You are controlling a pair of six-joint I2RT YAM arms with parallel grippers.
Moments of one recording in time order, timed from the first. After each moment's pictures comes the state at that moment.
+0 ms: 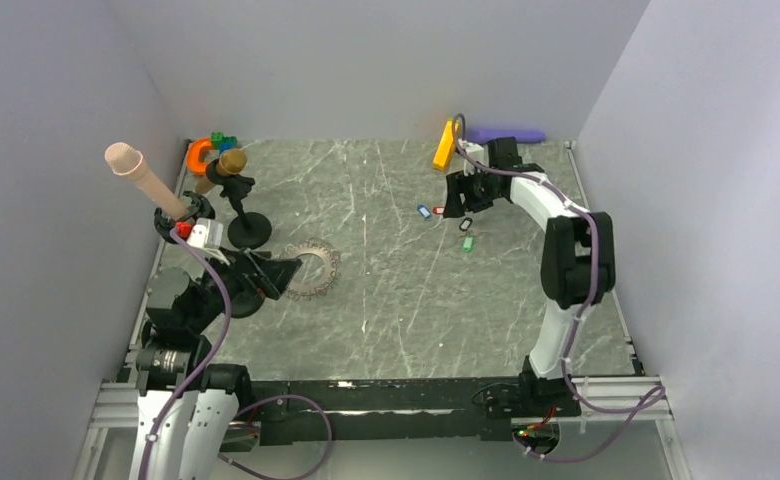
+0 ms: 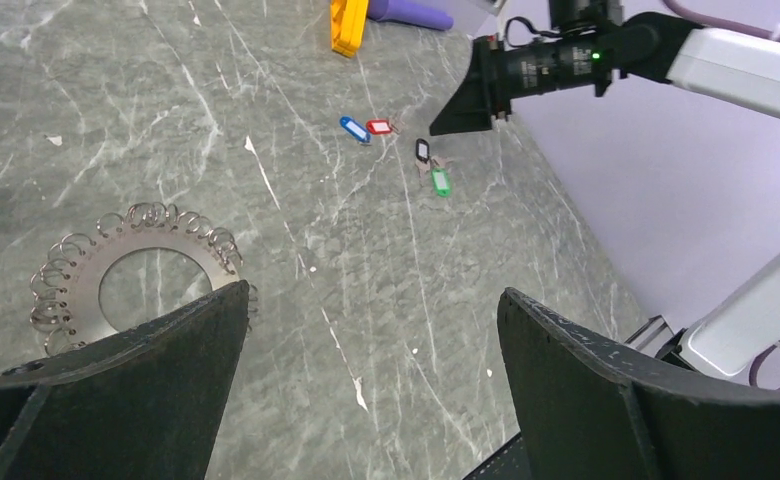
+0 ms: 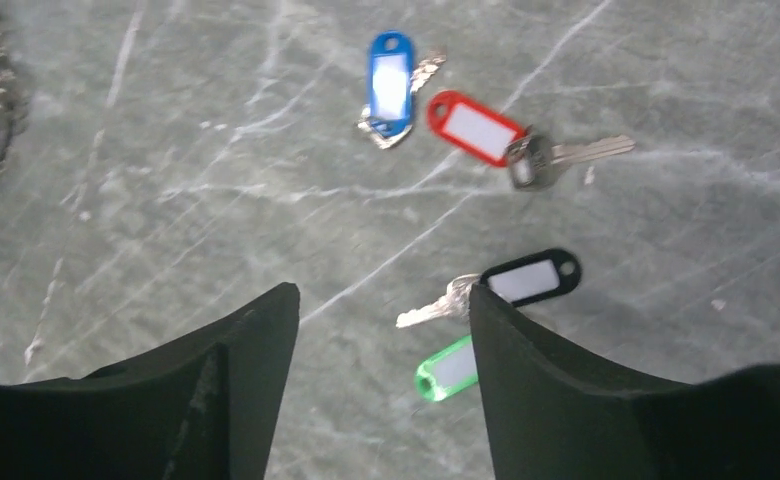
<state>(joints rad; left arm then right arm) -0.05 0.36 0.65 -0.38 0.52 -0.49 0.13 1.88 1.42 -0.51 -0.52 -0.17</state>
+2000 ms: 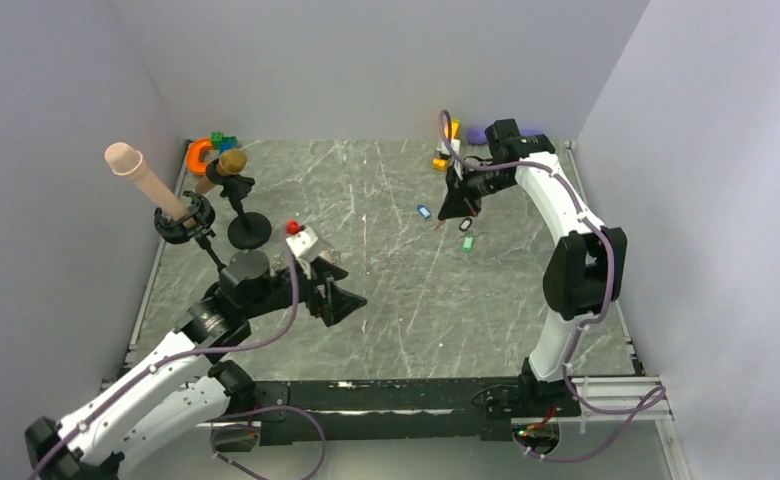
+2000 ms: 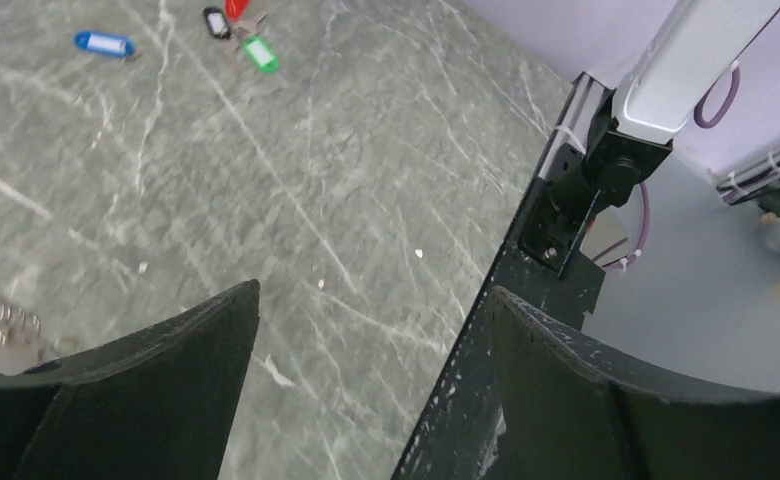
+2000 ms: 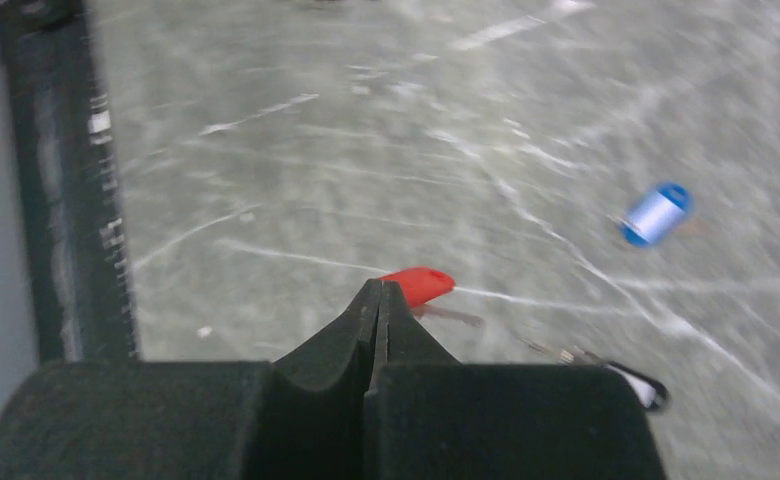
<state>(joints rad) -0.64 0.64 0.62 -0.18 0.44 -0.31 0.18 1.88 1.70 -1.04 -0.88 -0.80</state>
